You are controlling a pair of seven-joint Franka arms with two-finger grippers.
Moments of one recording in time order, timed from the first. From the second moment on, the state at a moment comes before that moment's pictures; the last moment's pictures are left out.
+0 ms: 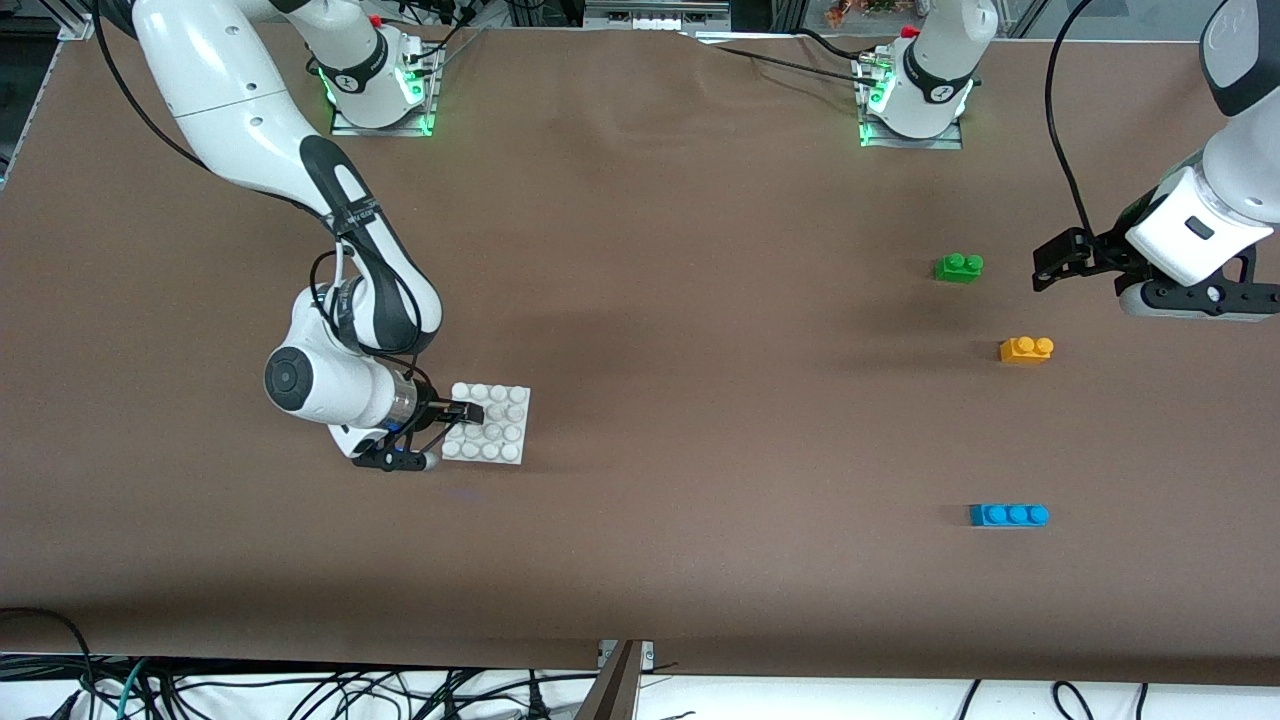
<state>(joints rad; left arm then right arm) 0.01 0.02 -0.05 -1.73 -0.01 1.71 -0.02 0.21 0.74 0.08 -1.64 0.33 2.34 0.11</state>
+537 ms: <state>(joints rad) 0.01 0.02 -0.05 -1.73 -0.01 1.71 -0.02 0.26 0.74 0.08 -1.63 0.33 2.34 0.12</state>
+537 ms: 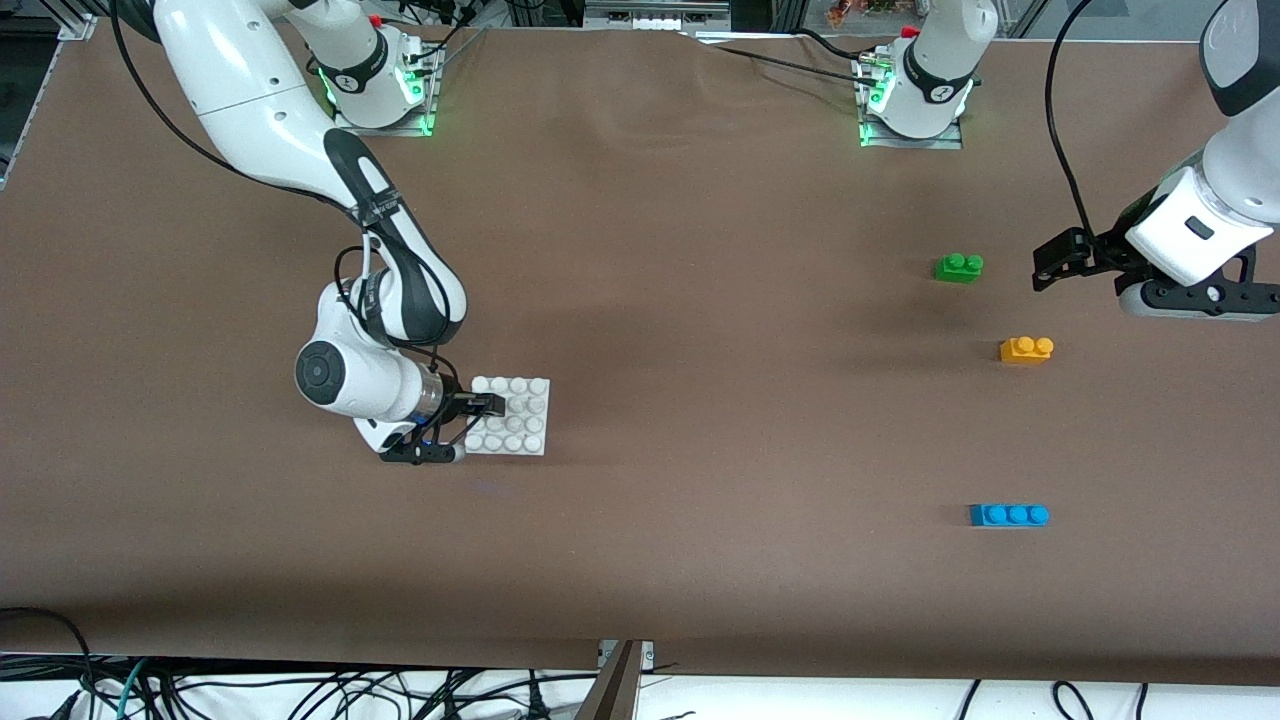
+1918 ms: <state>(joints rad) 0.01 0.02 -0.05 -1.73 -0.01 1.69 -0.02 0.43 0.80 0.09 -1.54 0.34 2.34 0.23</state>
